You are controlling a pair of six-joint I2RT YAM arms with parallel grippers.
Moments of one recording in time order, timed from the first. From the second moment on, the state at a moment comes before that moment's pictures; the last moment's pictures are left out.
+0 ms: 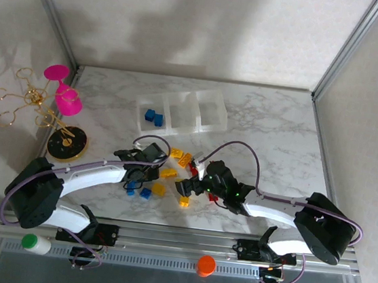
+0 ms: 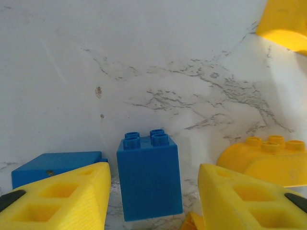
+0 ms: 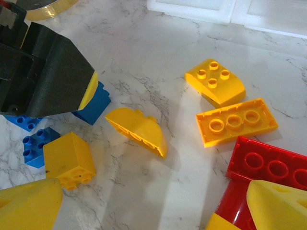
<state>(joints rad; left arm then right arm) -0.74 1.39 0.74 -0.57 -0.30 -0.93 0.95 1.34 0.47 0.32 -0.05 0.22</state>
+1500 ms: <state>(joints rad) -0.69 1.41 0.97 -0.63 -0.39 -0.82 0.94 1.28 0.52 0.29 0.05 0.23</state>
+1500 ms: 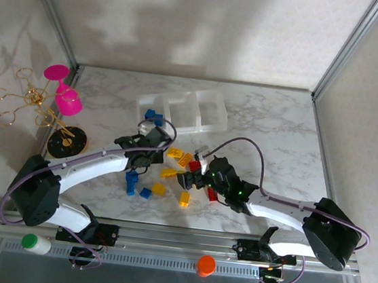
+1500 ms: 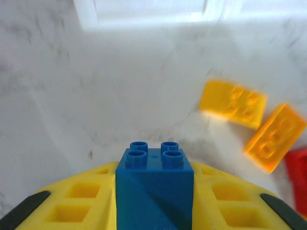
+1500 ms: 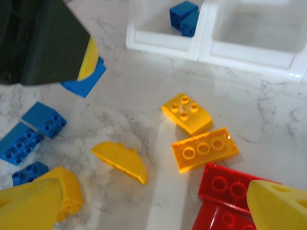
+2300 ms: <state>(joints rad) -0.36 2.00 1.58 -0.58 -0.42 -0.62 0.78 1.46 0.65 0.36 0.01 0.24</state>
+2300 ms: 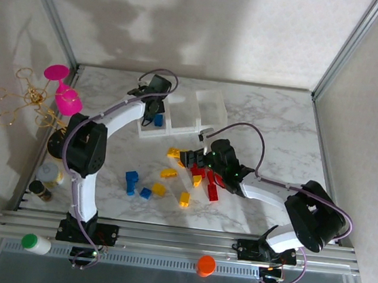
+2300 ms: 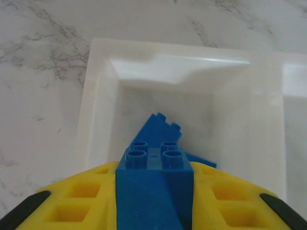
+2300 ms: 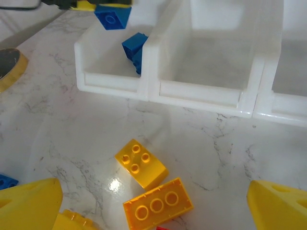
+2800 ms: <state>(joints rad) -0.35 2.14 1.70 -0.54 -0.40 -0.60 0.78 1.46 0.65 0.40 0.02 0.22</state>
